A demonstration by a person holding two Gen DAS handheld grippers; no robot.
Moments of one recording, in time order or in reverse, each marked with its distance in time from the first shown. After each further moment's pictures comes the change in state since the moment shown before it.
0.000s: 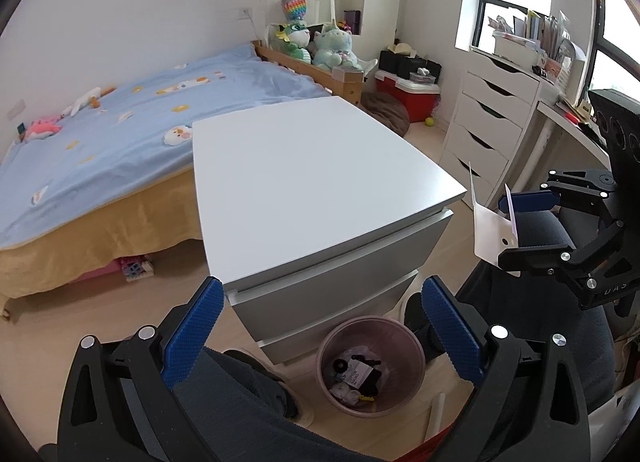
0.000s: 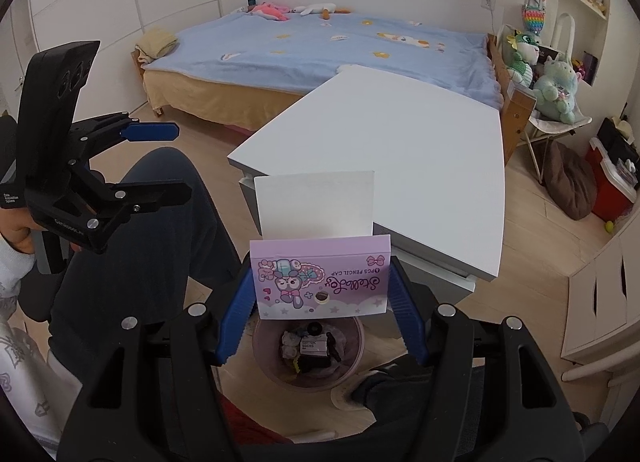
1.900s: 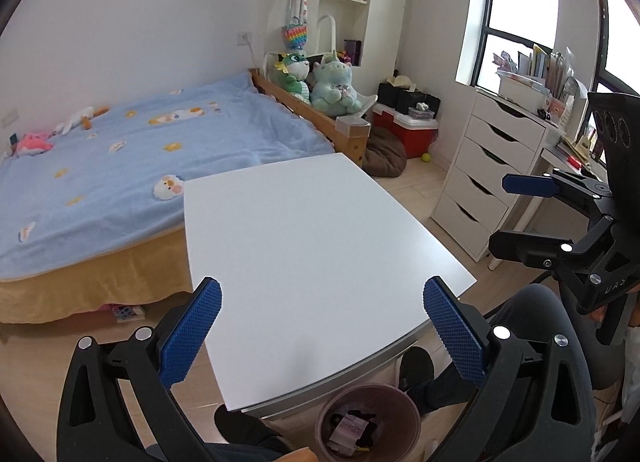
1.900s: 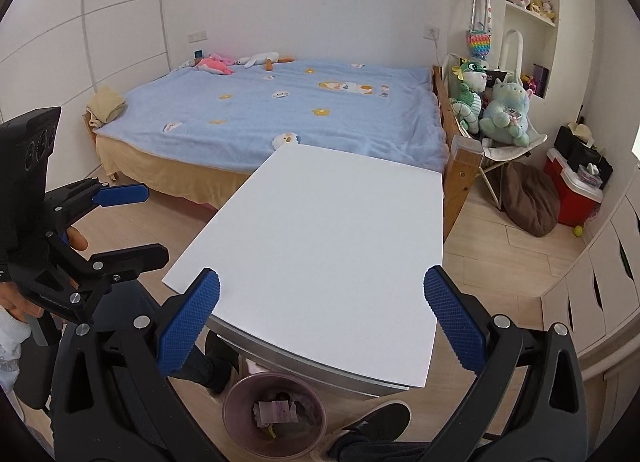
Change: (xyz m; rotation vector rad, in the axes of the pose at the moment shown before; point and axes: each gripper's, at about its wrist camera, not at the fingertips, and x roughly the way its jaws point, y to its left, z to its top) left arm 0.023 0.019 0.089 -0.023 -0.092 -0.038; right arm -0.015 -0.059 0.094 0.115 -0.162 -0.145
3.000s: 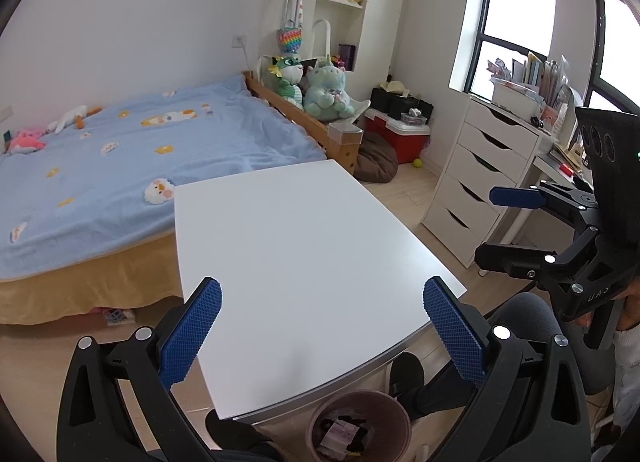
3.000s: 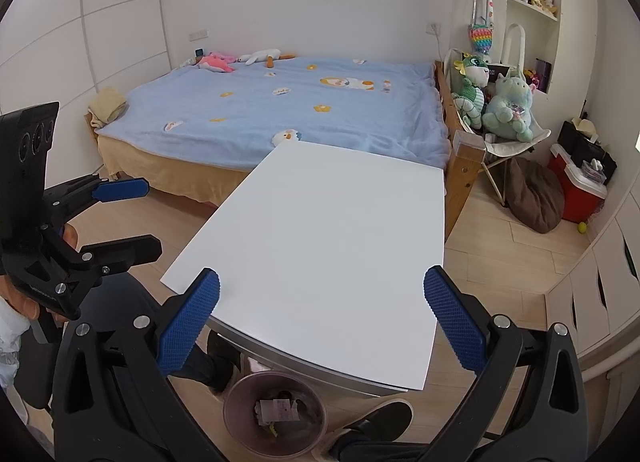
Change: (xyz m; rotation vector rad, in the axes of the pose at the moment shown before) left arm 0.000 0.001 0.007 -0.011 -0.015 -0.038; right arm 0.007 -0.005 0.002 0.009 0.015 0.015
